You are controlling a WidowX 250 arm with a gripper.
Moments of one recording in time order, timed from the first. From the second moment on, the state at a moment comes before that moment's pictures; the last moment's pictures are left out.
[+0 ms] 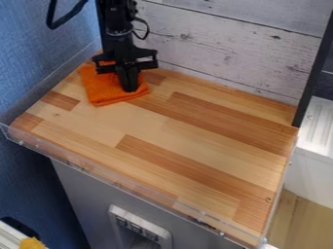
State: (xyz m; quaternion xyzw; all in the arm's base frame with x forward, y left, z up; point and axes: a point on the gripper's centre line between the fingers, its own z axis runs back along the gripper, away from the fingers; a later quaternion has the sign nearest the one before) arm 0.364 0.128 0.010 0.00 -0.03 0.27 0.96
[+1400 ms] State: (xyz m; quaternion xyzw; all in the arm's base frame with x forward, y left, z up) arm 0.342 0.067 0.008 0.00 0.01 0.01 1.00
